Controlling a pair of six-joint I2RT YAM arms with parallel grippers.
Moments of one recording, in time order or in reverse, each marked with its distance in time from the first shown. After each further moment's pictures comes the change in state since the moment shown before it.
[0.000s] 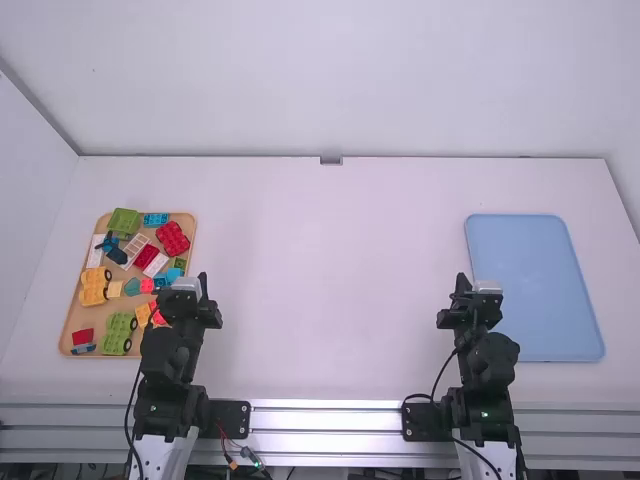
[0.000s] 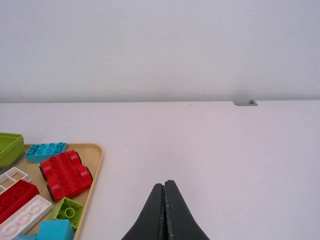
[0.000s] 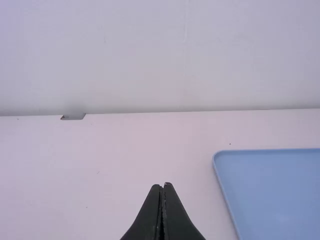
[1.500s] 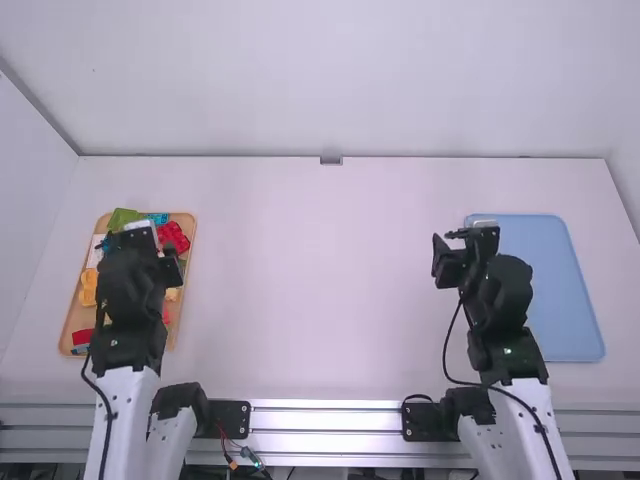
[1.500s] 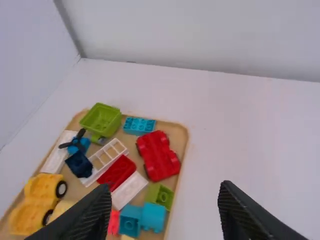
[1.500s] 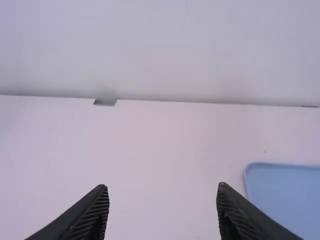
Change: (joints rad) left arm 0.248 0.698 0.576 -0.216 -0.125 0.043; right arm 0.071 0.690 0.541 -0.089 -0.082 -0.001
